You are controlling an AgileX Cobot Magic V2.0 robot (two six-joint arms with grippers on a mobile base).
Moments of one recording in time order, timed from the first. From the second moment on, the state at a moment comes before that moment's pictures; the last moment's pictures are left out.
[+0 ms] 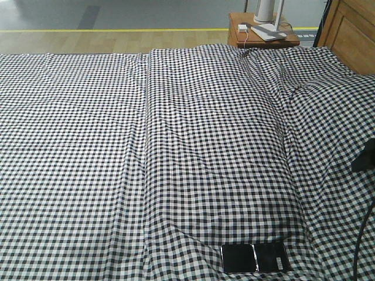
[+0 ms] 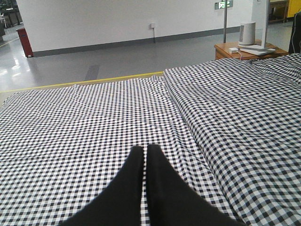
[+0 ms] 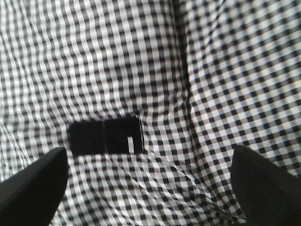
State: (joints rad) left arm -0.01 -0.01 0.03 0.06 0.19 0.04; right arm -0.47 1.79 -1.20 0.46 0.93 -0.53
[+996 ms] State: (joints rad) left arm -0.01 -0.01 0.03 0.06 0.19 0.04; right arm -0.47 2.56 -1.29 0.95 1.02 -1.14
